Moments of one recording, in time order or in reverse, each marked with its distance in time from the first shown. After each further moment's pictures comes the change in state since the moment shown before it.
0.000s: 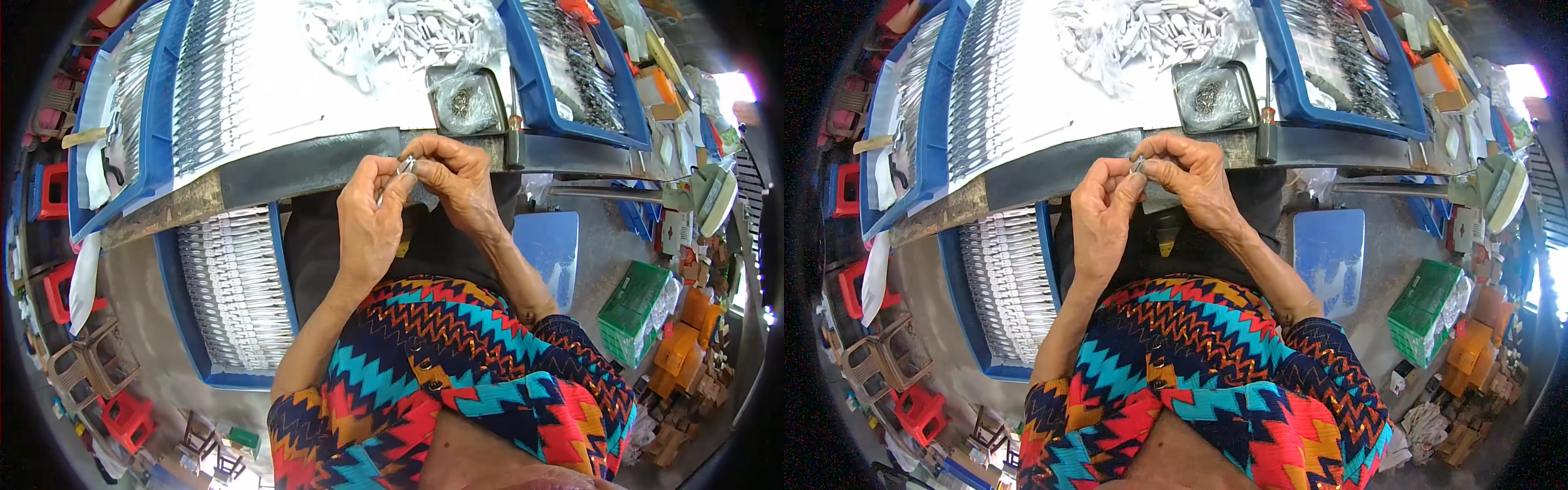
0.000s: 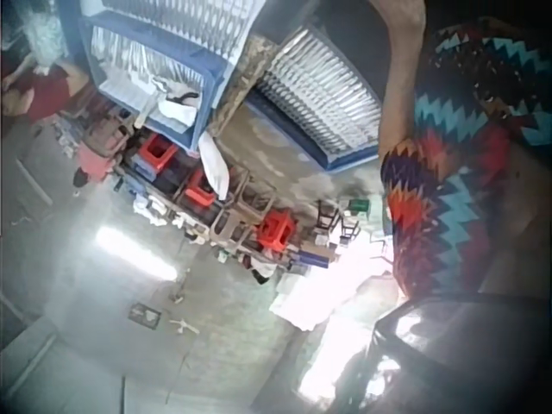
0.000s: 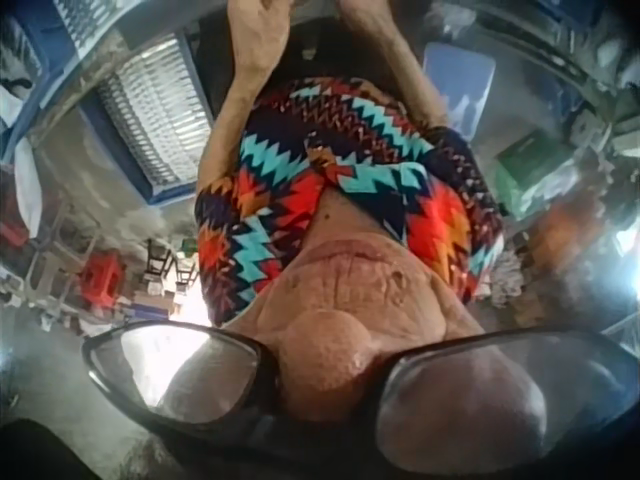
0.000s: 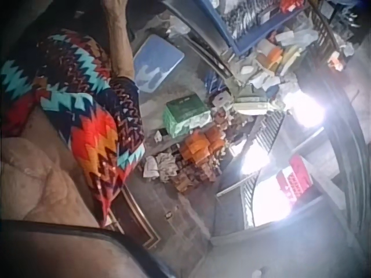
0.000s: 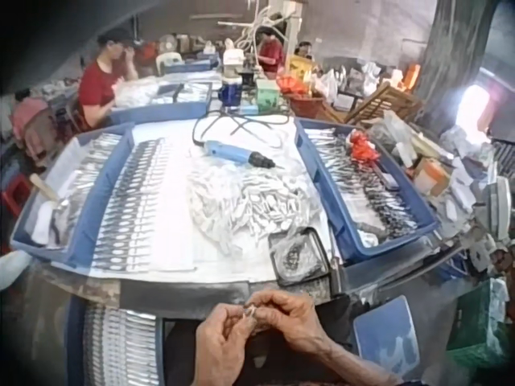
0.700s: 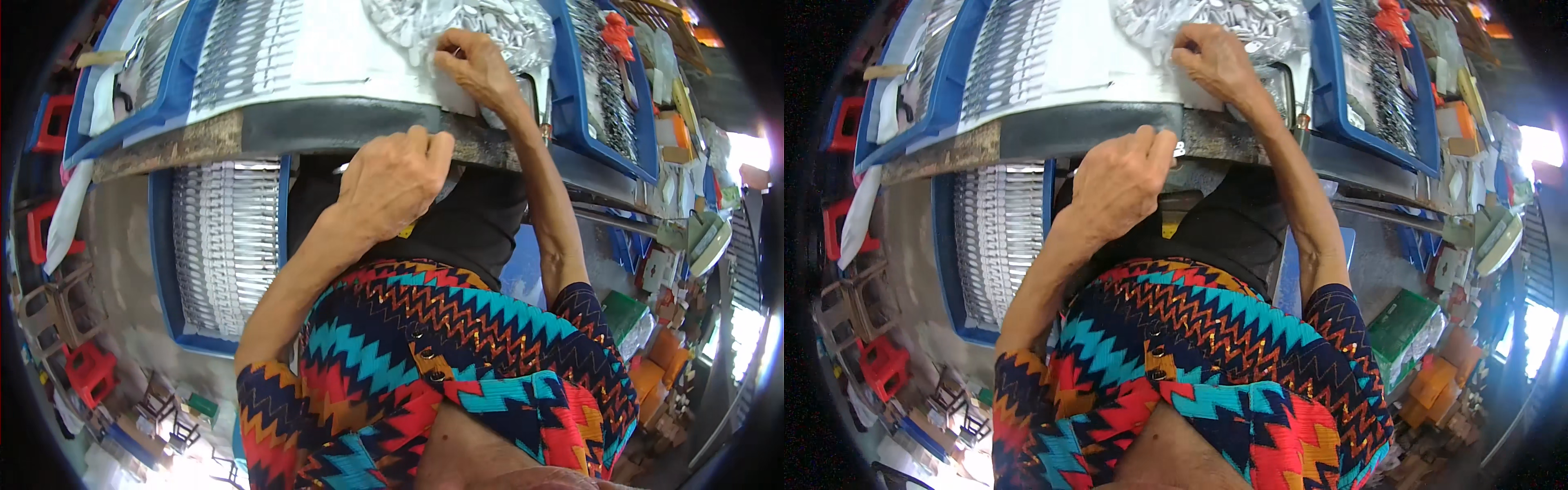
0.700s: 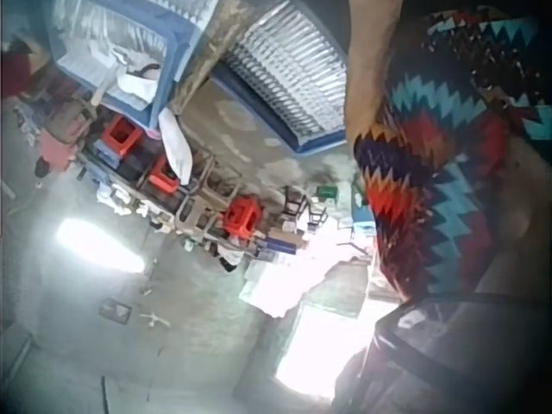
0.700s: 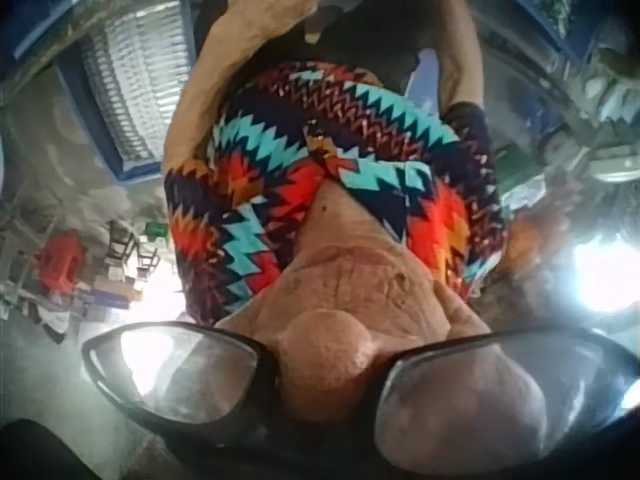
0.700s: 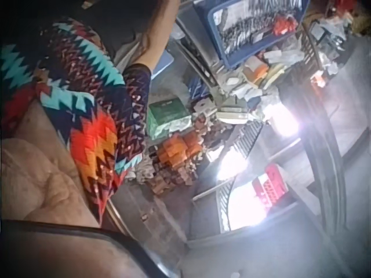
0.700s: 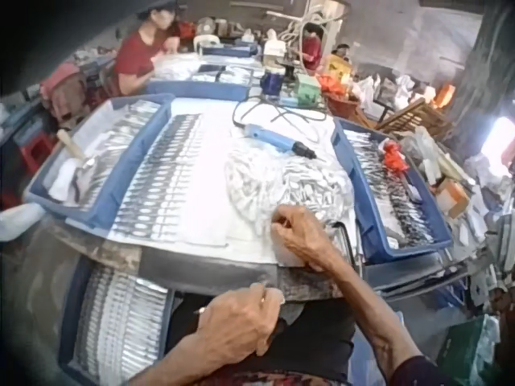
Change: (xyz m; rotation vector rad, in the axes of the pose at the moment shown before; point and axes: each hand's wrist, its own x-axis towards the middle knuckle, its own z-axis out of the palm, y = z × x) left_hand 0.015 0.002 -0.027 1.180 -0.163 0.730; right_hand 0.131 -0.022 -0.017 -1.055 -0.113 -0.430
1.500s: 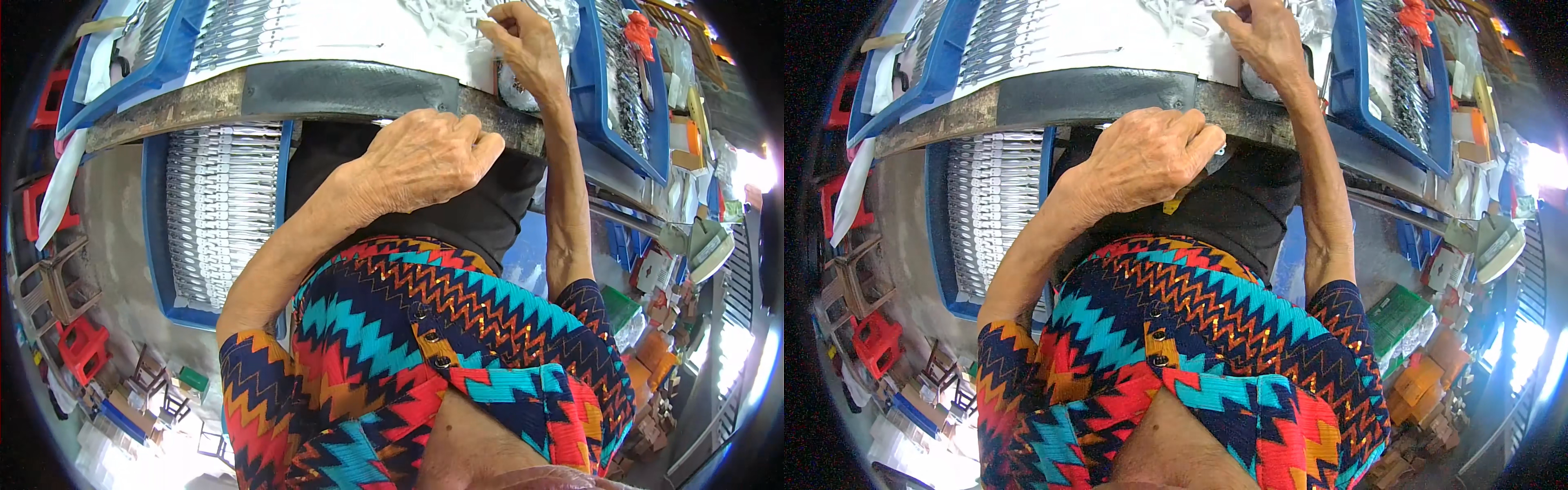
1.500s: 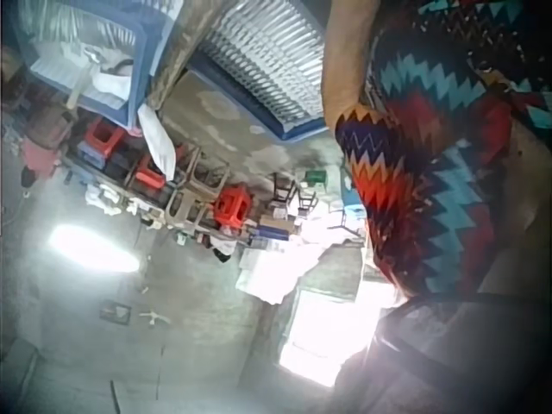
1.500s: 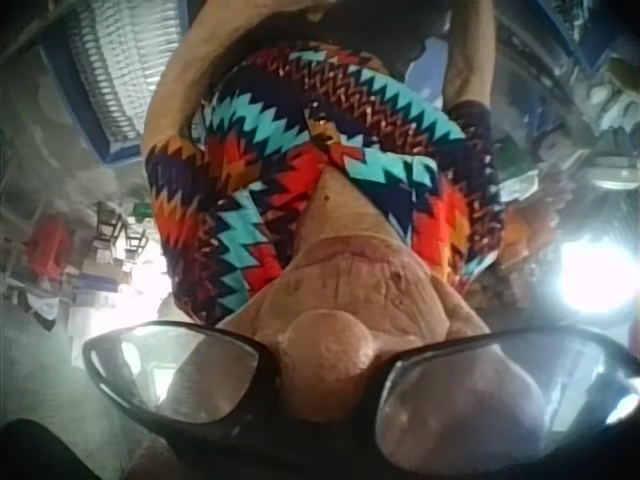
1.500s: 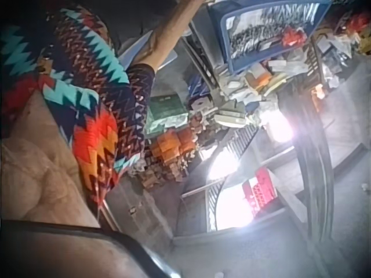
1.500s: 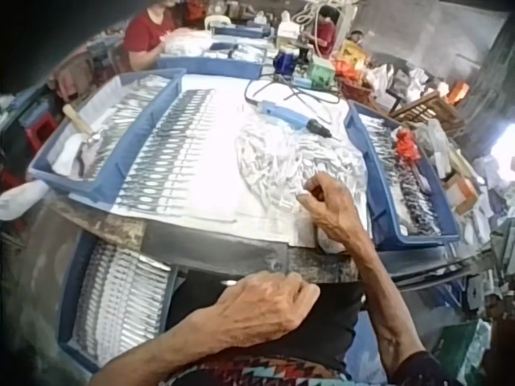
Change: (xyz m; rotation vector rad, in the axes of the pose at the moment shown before) left_hand 0.006 0.001 0.006 -0.125 -0.035 0.242; right_hand -0.015 -0.016 -0.022 -0.030 0.147 0.147
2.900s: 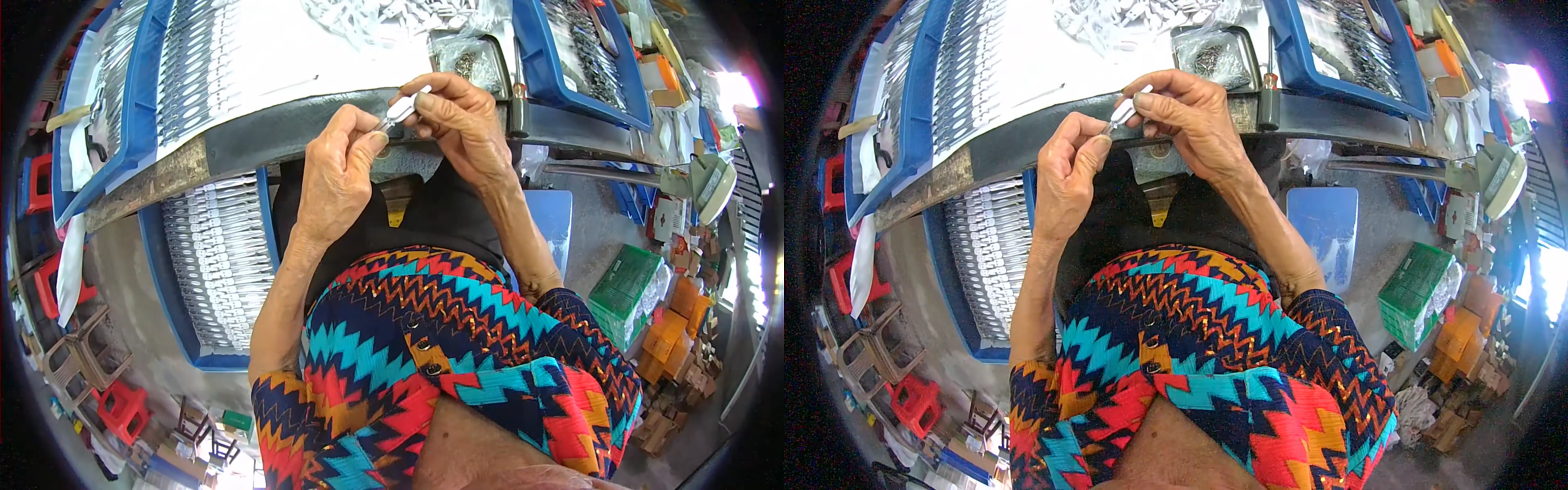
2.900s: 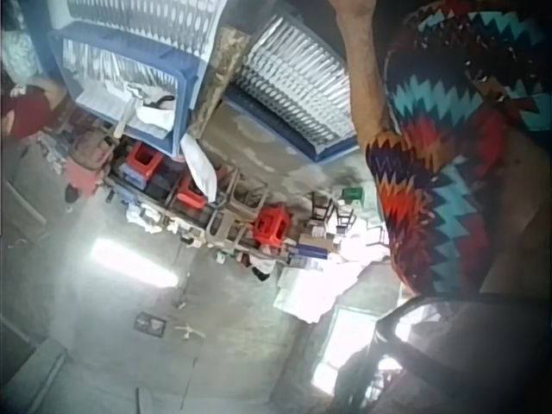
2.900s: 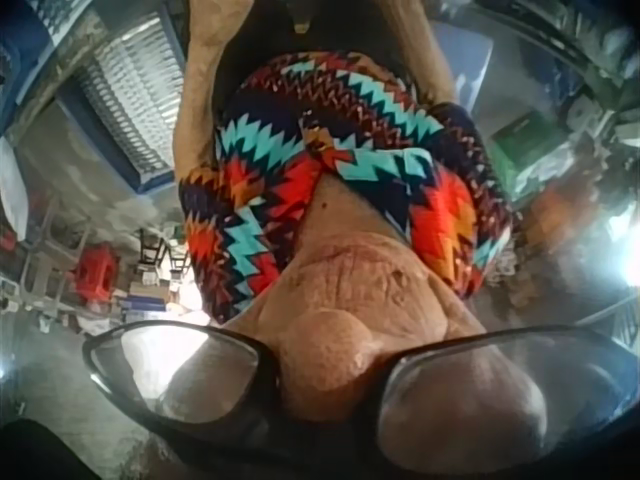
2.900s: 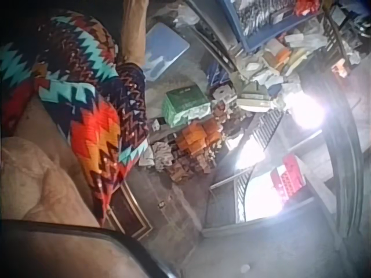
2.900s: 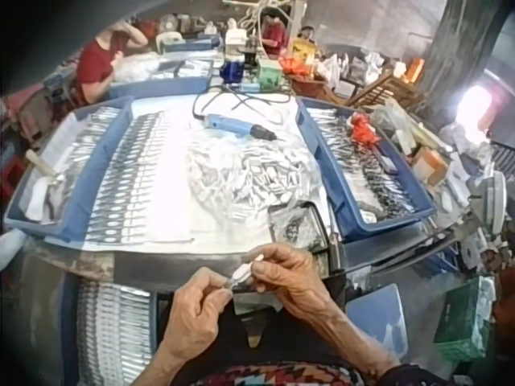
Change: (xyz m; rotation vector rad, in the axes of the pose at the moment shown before) left_hand -0.016 -0.001 -0.006 -0.970 0.262 -0.752; right_hand -0.094 -0.023 0.017 1.339 -0.094 0.312
